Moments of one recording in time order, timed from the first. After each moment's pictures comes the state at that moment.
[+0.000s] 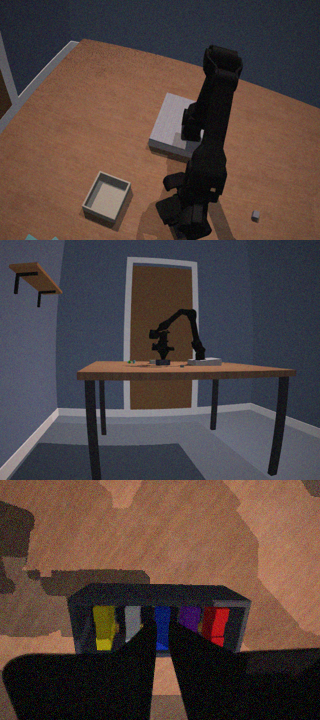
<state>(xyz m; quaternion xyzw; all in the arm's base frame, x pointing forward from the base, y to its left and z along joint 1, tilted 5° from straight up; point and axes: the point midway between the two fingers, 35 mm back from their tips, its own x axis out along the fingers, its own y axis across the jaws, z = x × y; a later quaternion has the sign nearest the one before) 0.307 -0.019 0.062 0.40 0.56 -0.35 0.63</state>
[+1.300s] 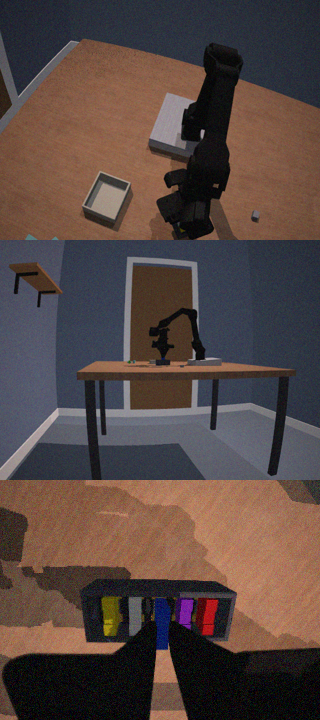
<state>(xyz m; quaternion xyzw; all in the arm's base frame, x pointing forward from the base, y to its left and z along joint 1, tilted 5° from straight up) 0.305 -0.019 0.081 0.40 0.56 -0.36 0.63</state>
